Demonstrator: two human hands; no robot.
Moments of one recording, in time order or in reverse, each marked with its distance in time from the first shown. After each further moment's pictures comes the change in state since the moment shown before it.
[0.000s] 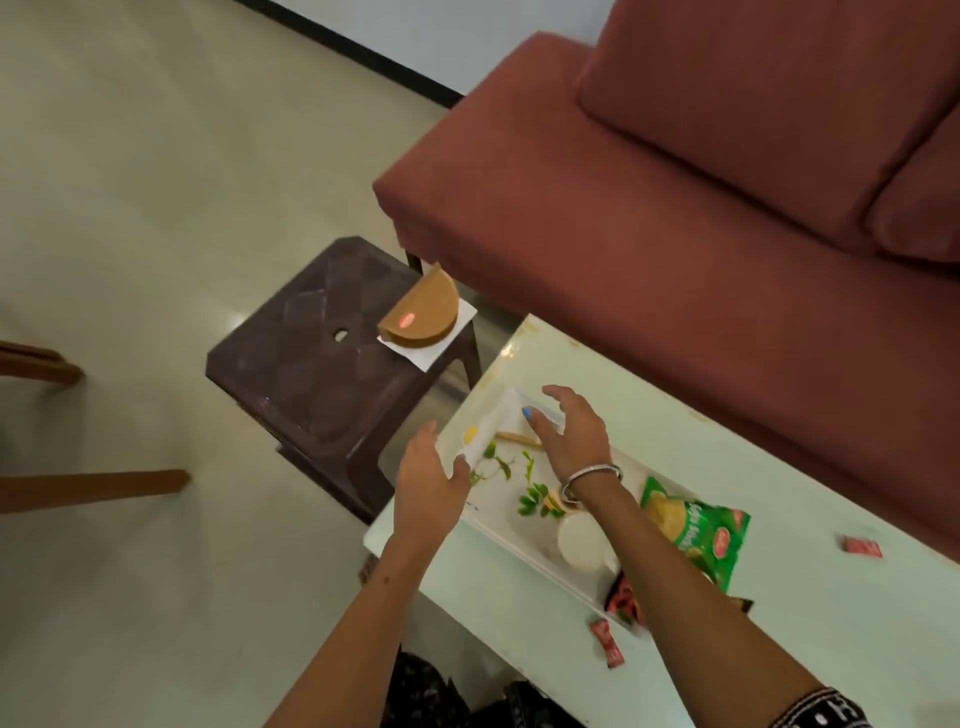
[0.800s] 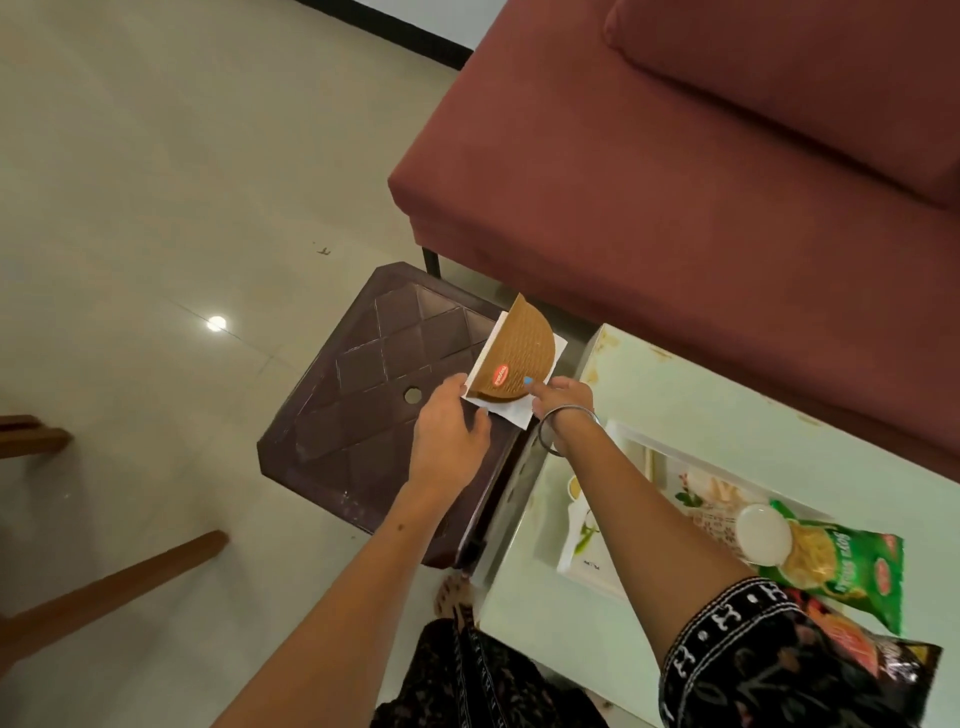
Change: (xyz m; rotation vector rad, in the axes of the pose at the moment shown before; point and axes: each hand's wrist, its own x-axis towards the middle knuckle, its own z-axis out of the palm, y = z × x) left_hand 0.219 -0.035 -0.098 0.041 -0.172 0.221; right_hand 0.173 -0.101 0.161 0.532 0.099 0.785
